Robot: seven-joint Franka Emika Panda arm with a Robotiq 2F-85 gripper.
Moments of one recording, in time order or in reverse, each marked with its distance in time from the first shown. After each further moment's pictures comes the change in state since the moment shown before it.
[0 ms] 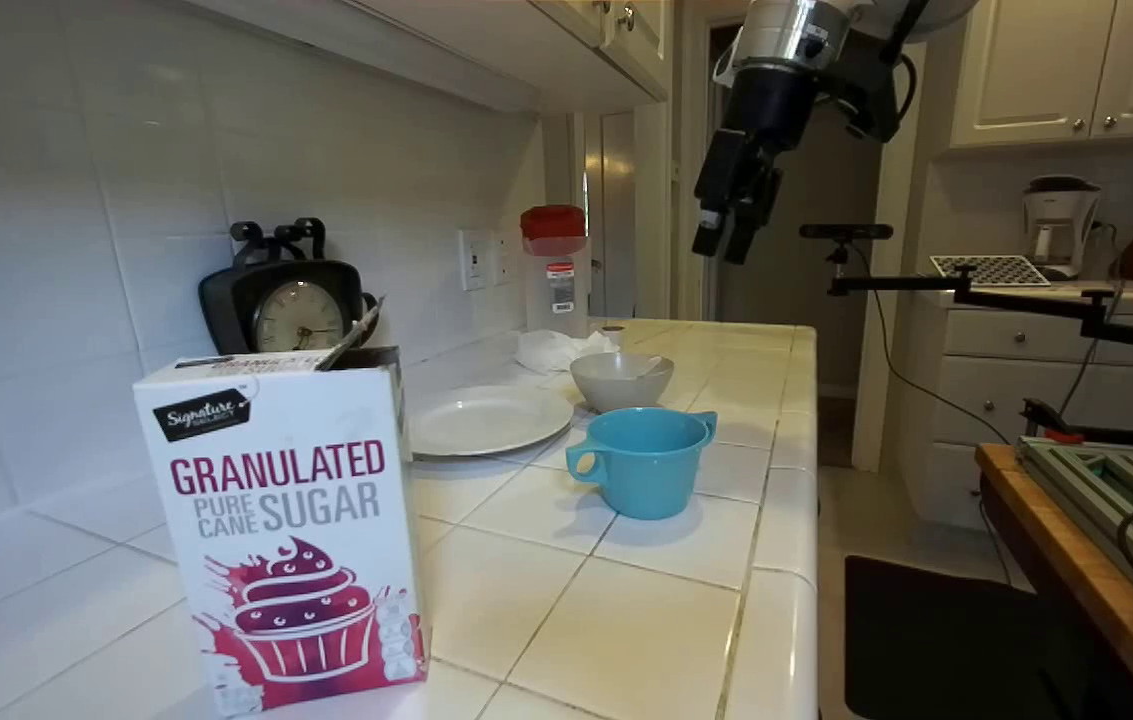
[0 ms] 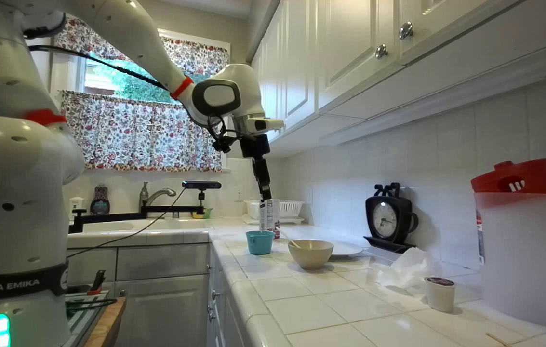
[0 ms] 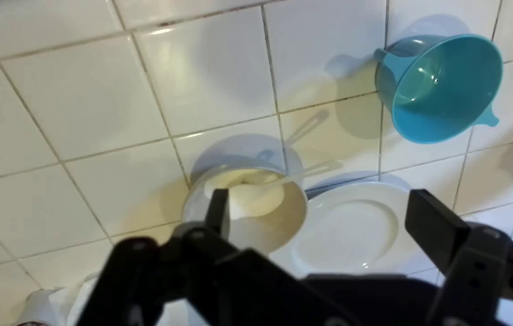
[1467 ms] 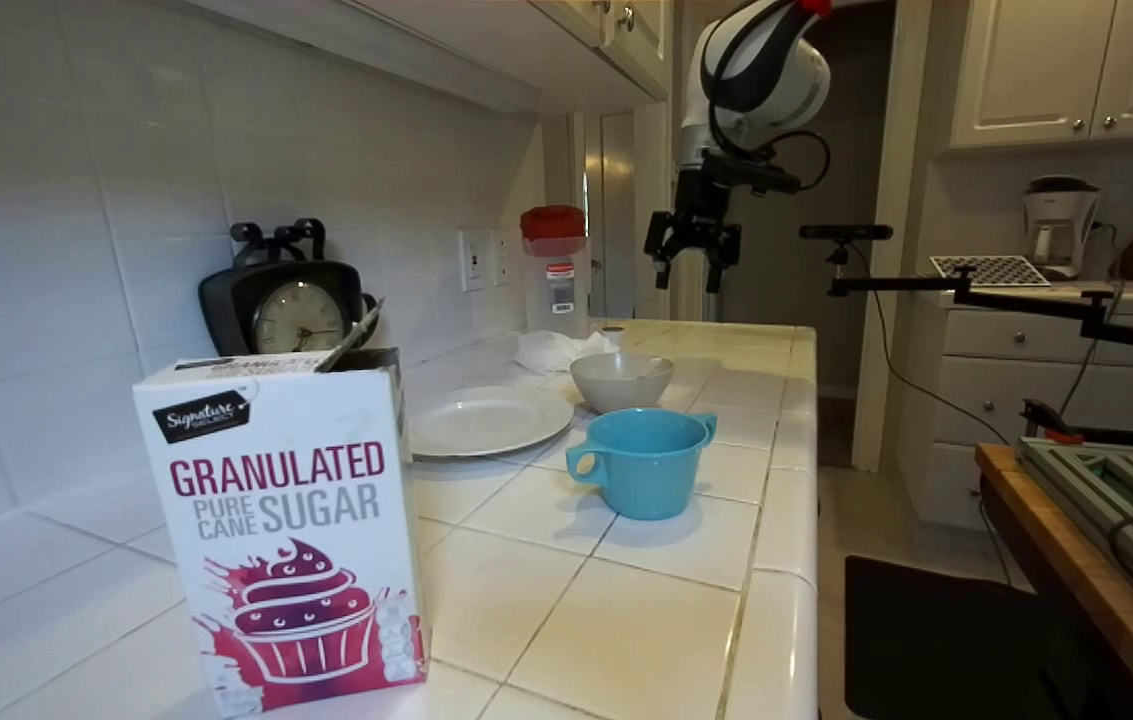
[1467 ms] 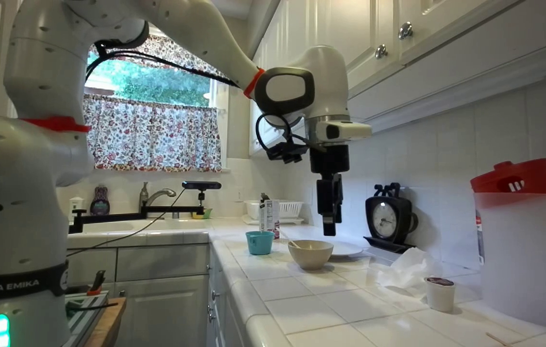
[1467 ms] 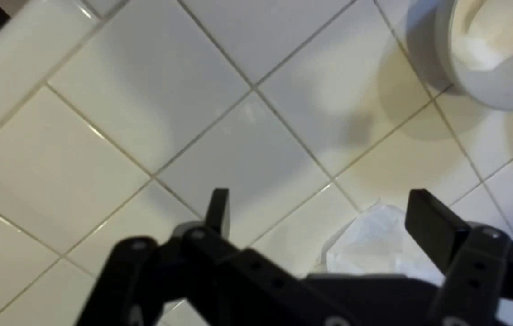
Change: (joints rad) arm -0.194 0.459 -0.255 0.391 0.027 -0.123 0.054
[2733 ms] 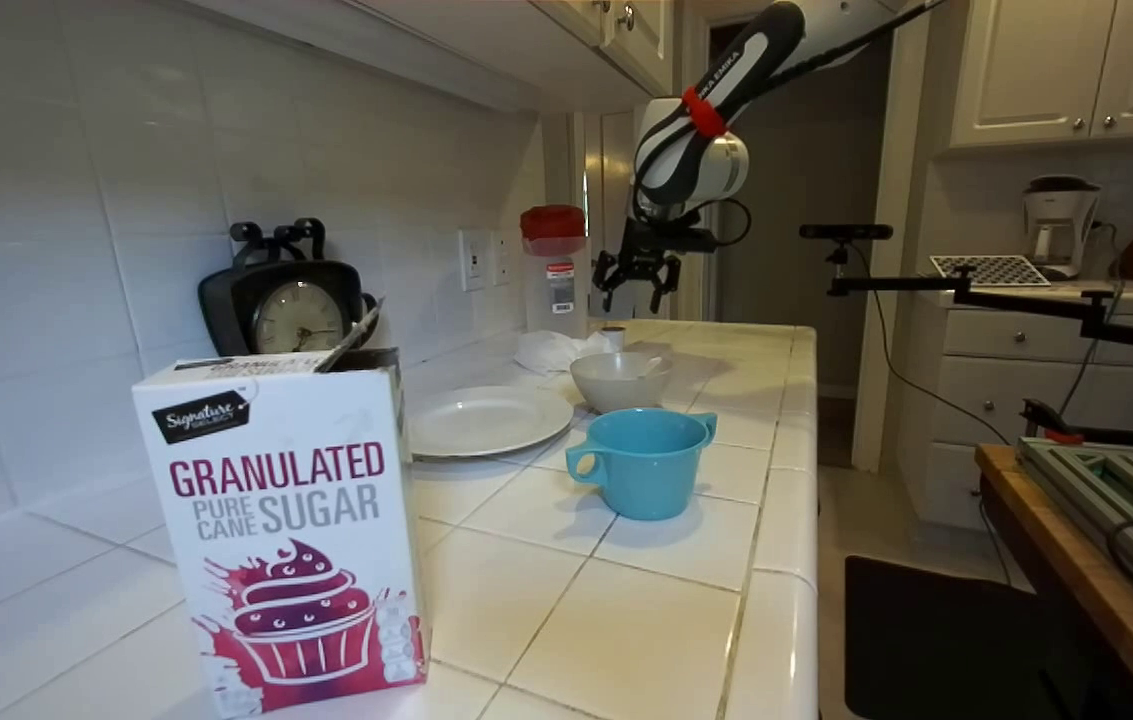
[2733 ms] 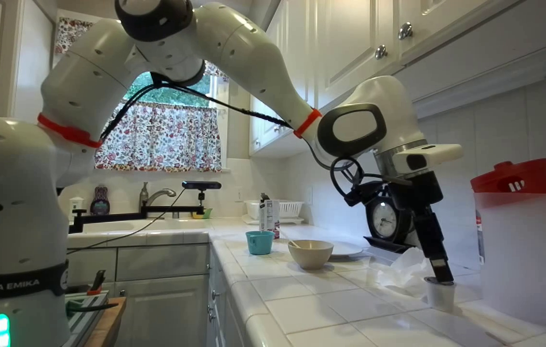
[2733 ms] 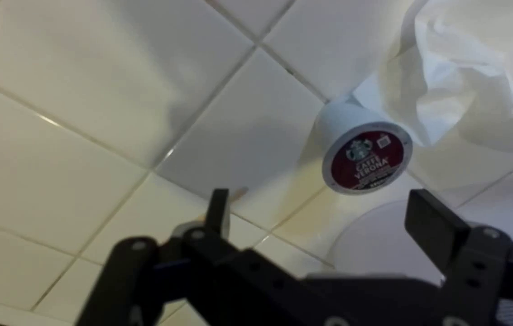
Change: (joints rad) arm 0.001 0.435 -0.096 0.380 -0.056 0.255 0.142
